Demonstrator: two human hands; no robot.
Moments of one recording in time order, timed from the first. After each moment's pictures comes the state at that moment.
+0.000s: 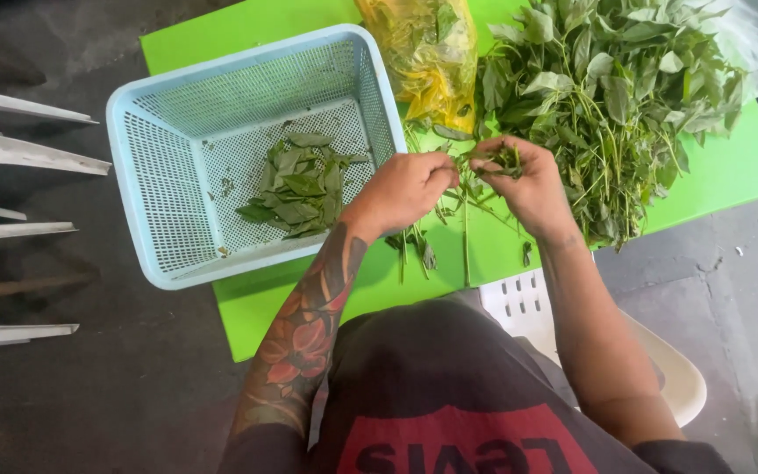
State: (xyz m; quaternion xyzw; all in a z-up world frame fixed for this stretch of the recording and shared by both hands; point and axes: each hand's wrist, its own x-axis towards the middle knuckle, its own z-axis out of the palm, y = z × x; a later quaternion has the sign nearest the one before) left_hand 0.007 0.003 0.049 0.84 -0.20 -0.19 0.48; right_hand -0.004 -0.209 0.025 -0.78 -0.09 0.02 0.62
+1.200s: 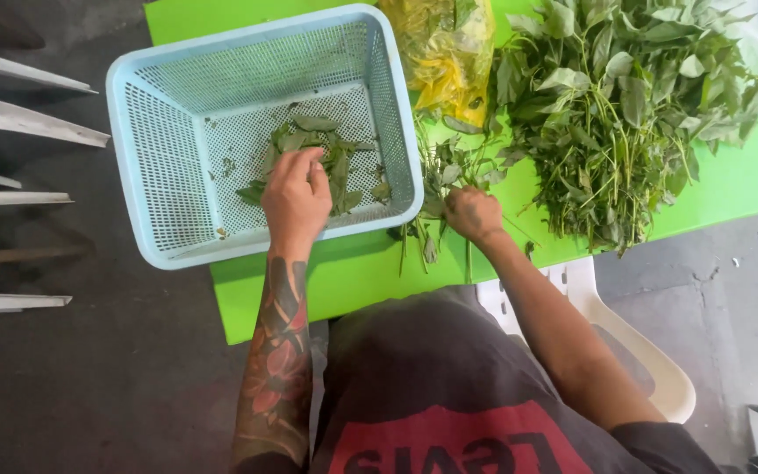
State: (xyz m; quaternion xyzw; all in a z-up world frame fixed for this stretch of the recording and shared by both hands) left_hand -0.021 0.126 -0.082 0.94 -0.01 0.20 0.27; right_hand -0.013 -0.204 -0.255 -0.98 -0.08 0.14 0.07
